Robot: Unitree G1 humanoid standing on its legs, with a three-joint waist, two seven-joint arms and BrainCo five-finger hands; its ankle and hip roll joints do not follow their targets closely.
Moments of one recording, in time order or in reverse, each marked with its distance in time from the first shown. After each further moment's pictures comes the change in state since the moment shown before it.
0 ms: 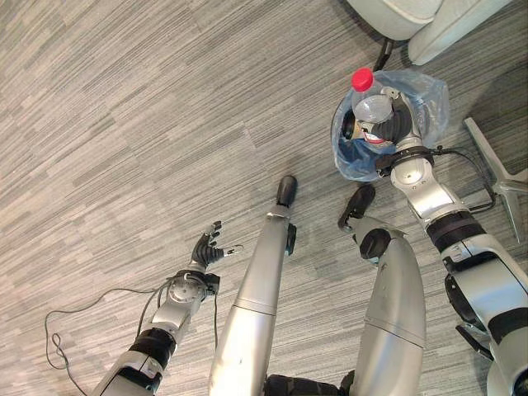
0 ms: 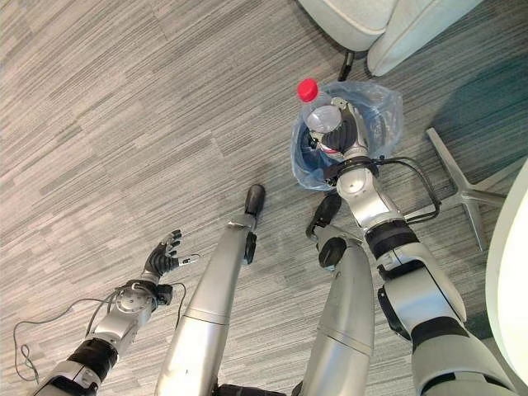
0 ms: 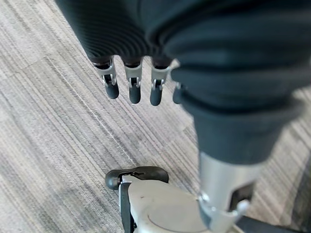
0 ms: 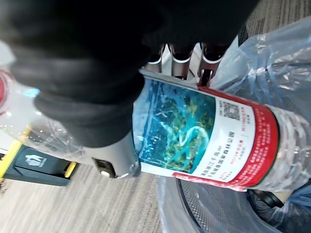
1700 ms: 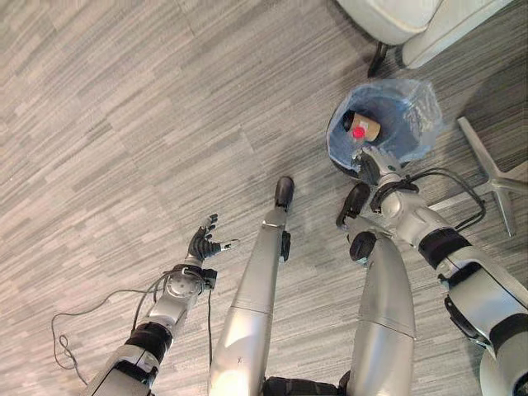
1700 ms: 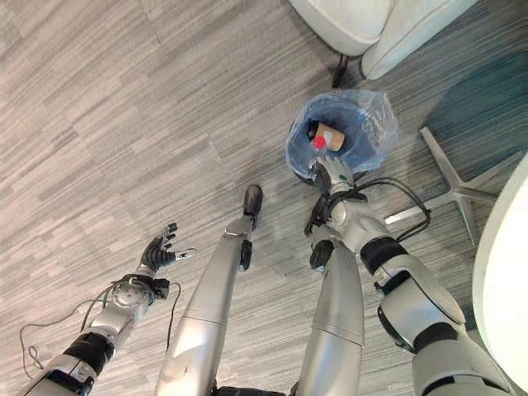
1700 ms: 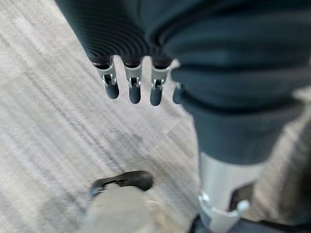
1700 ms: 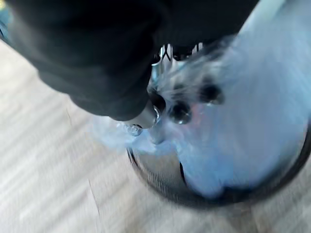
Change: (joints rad) left arm -0.029 0.026 0.012 -0.018 0.013 -0.012 0.032; right arm 0.162 -0.044 0.117 -0.079 -0.322 0.083 0.067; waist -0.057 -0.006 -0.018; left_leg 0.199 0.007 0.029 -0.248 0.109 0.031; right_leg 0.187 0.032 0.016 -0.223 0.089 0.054
